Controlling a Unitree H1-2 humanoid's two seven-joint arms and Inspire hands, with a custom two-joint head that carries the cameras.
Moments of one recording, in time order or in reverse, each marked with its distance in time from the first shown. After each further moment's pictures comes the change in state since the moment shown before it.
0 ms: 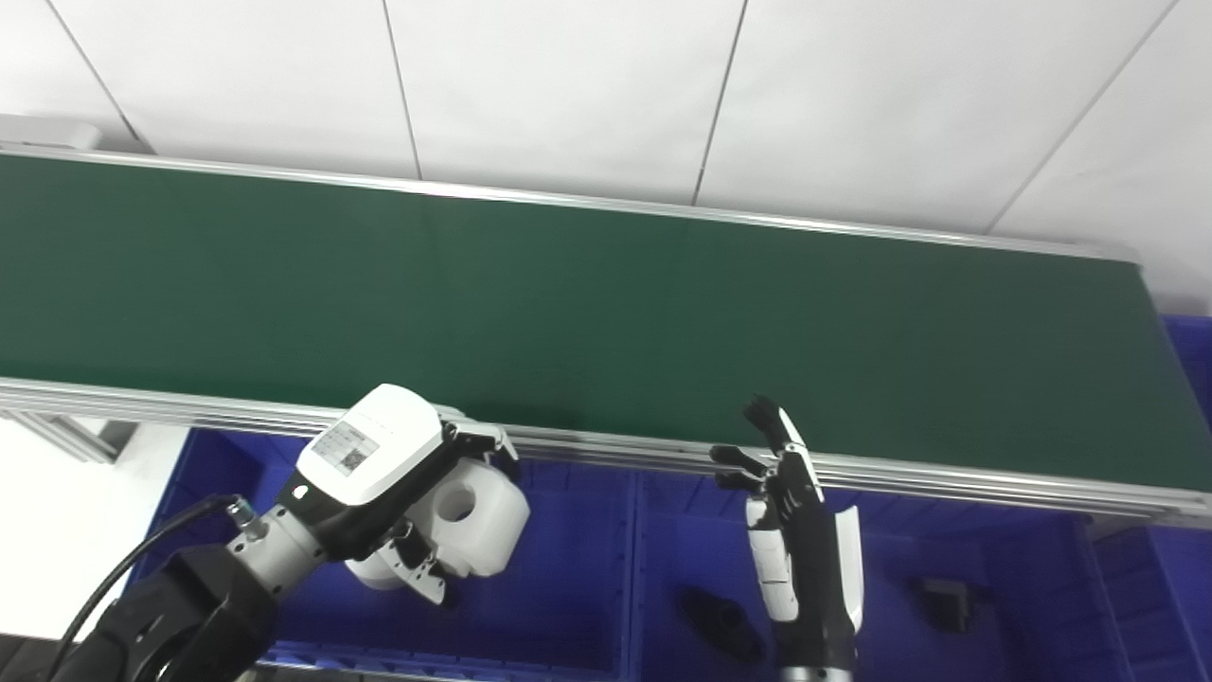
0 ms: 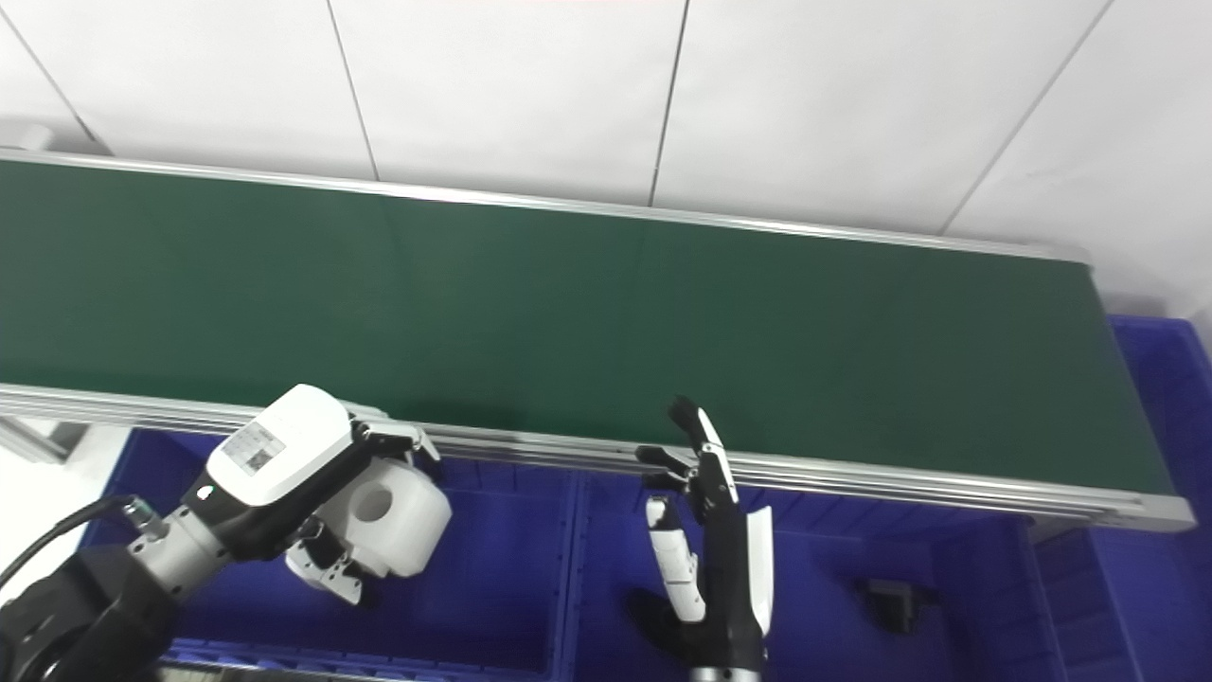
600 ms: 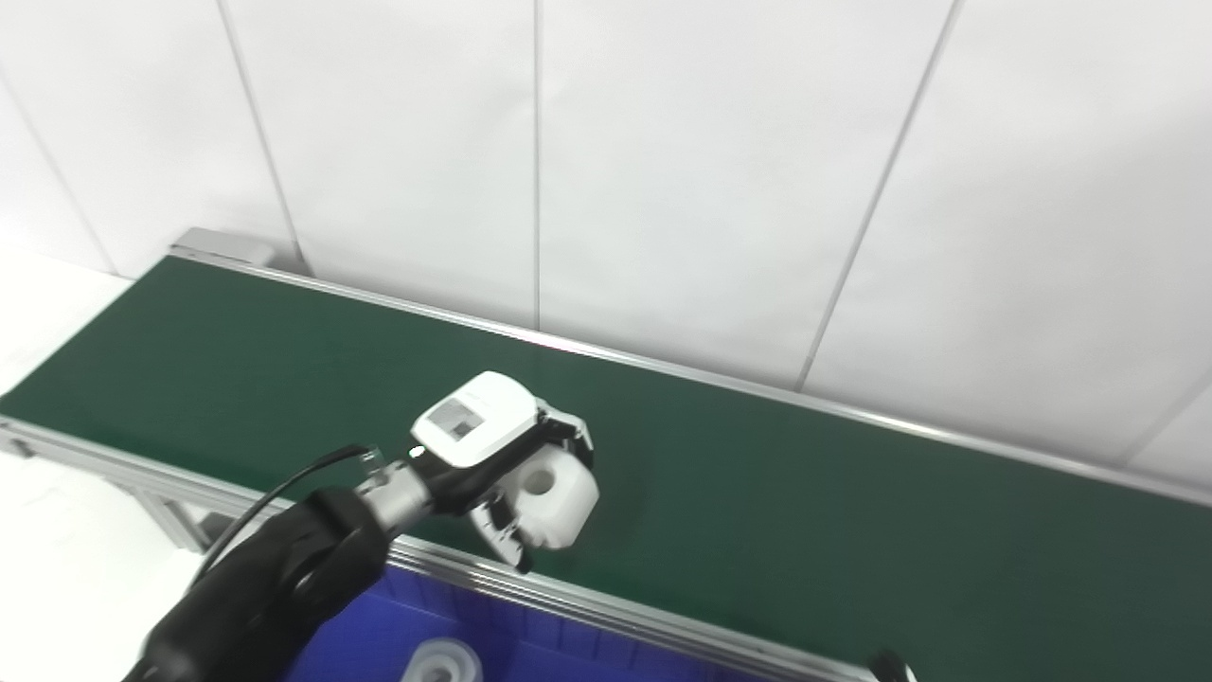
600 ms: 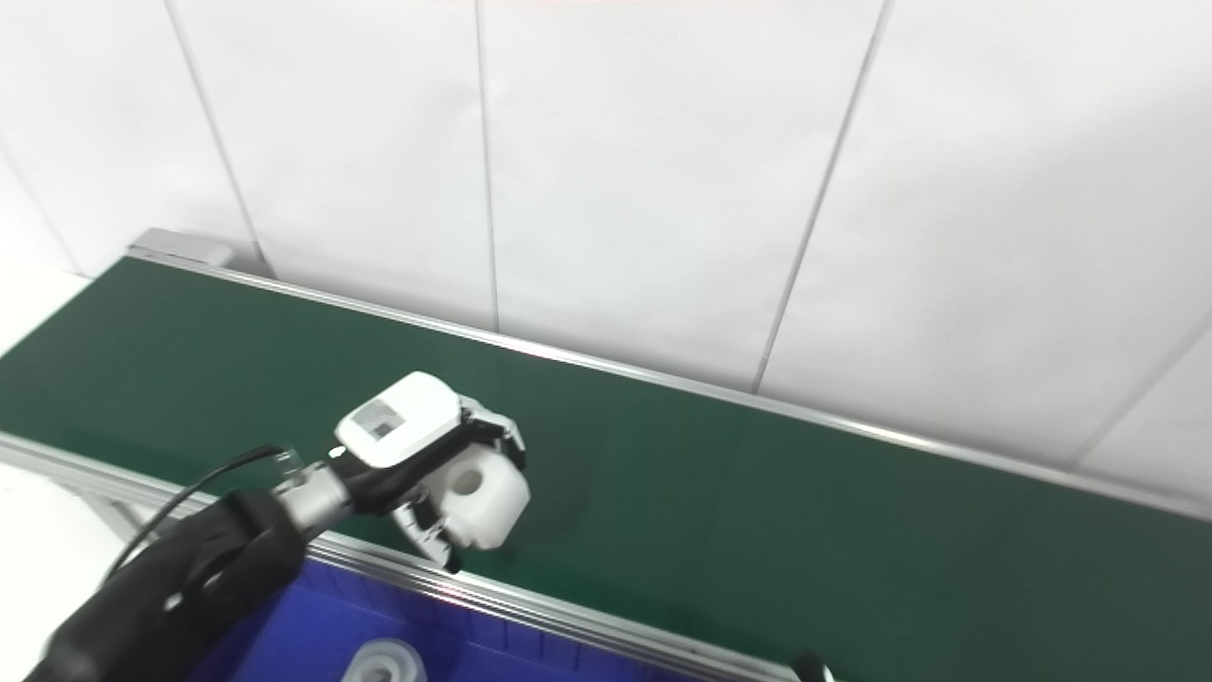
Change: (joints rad) left arm -0.270 0.022 0.009 0.271 -0.020 -0.008 0.199; right arm -0.017 -0.101 -0.012 0.173 0.106 -0.150 -0.071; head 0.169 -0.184
